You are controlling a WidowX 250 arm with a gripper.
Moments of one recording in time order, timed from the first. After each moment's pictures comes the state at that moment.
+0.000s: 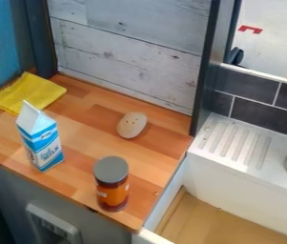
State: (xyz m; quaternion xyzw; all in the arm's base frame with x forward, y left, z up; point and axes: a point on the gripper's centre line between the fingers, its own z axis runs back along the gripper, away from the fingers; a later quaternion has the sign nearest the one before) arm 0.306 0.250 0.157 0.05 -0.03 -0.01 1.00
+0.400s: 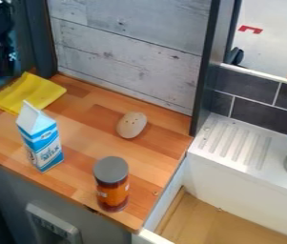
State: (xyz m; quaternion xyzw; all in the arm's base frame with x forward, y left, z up) arm 0.323 0.217 0.097 0.03 0.02 -0.05 1.00
